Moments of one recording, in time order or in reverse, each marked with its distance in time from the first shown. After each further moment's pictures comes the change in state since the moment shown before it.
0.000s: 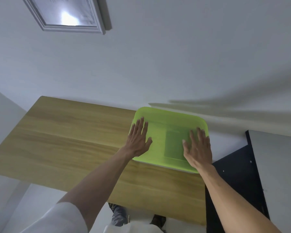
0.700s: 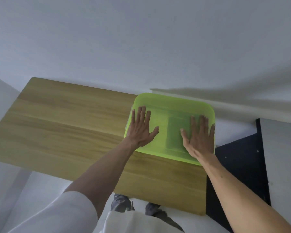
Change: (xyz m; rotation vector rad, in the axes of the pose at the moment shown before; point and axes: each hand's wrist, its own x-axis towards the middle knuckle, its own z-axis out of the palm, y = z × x) left_hand 0.021 0.007 0.025 0.130 0.013 -0.026; right_hand 0.011 -0.005 0.009 -0.108 -0.073 -0.019
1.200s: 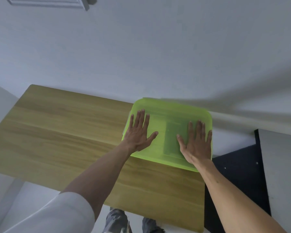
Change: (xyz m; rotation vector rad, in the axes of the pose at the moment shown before) left_hand 0.023 -0.006 -0.001 -0.009 -0.054 0.013; right_hand 0.022 -0.001 -0.004 0.000 -0.067 0.019
